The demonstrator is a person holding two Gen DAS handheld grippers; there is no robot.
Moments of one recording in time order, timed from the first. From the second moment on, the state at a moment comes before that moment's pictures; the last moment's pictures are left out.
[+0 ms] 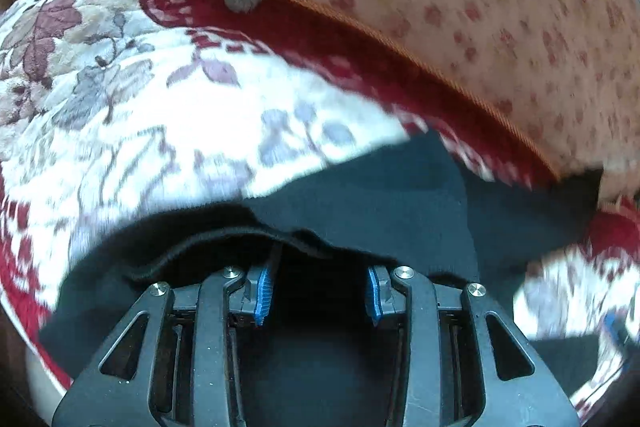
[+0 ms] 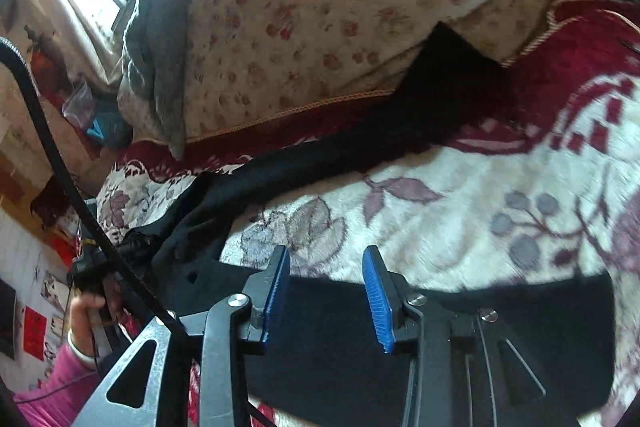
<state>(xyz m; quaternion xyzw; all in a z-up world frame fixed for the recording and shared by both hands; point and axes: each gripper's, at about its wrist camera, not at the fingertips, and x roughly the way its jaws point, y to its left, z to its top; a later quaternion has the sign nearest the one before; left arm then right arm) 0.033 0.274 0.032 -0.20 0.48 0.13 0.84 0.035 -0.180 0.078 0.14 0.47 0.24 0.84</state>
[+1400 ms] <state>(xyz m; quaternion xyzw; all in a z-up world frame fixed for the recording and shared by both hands) 0.142 0.219 0.055 0.06 0.50 -0.19 0.84 0.196 -0.104 0.018 -0.25 0.47 0.38 0.76</state>
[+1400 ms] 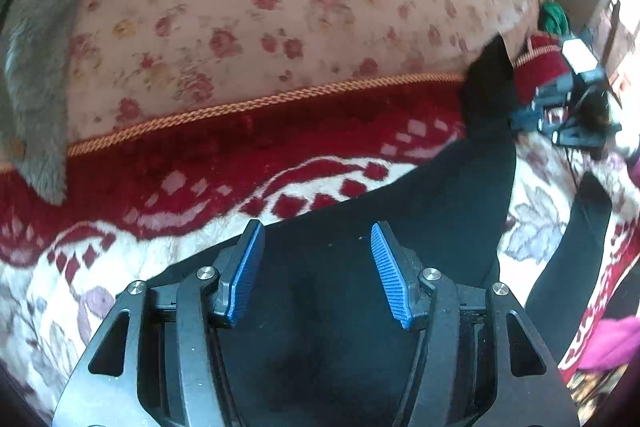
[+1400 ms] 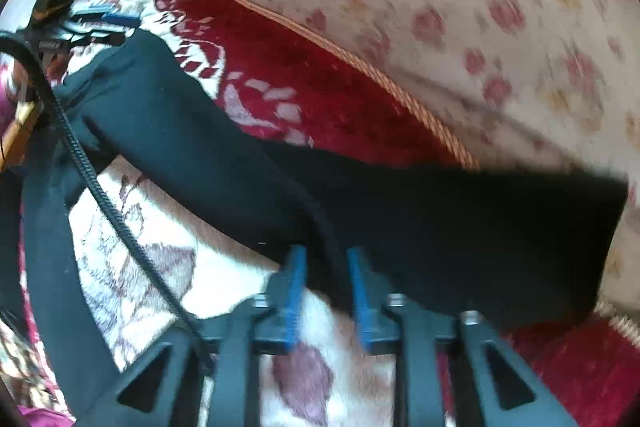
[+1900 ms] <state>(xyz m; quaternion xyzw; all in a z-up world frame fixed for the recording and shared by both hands) 0.166 0.167 0.034 0.20 0.54 -0.29 0.77 0.174 -0.102 0.057 -0.27 0.40 0.38 0.79</state>
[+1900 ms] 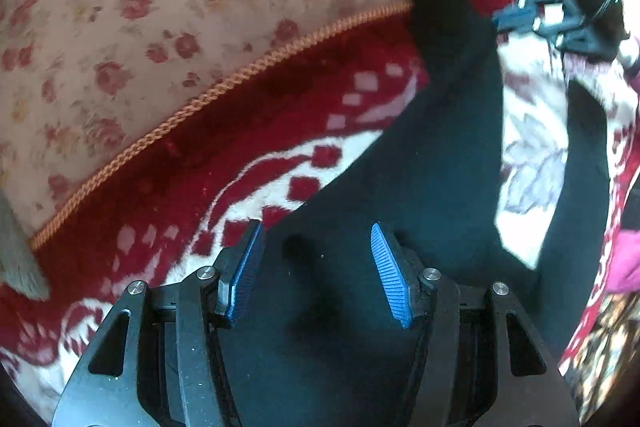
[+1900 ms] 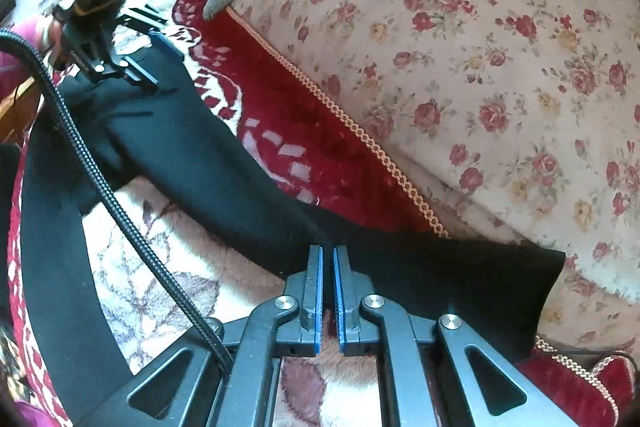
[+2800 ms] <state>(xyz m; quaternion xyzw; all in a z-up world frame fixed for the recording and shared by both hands) 0.187 0.144 0.002 0.25 0.57 -0.32 0.71 0.167 -0.148 0.035 -0.24 0.43 0.41 0.77</state>
